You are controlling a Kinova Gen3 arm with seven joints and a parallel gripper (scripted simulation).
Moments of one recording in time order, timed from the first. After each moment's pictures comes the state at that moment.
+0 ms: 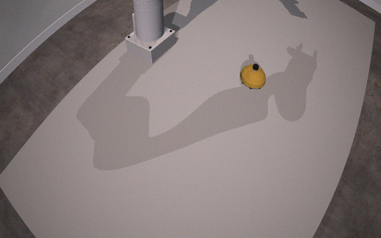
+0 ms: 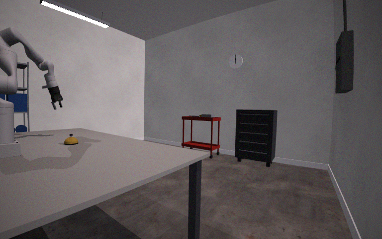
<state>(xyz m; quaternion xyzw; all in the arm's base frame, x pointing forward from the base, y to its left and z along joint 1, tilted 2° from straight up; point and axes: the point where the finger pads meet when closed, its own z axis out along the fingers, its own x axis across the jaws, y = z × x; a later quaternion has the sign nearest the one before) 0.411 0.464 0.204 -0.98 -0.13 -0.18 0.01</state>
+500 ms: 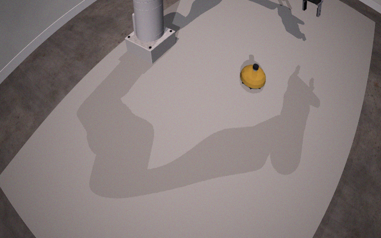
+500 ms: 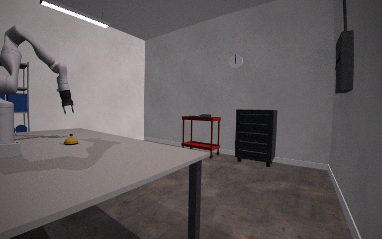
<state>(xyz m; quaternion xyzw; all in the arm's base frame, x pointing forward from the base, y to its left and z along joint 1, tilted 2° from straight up) 0.441 0.314 0.165 -0.99 0.12 -0.12 0.01</state>
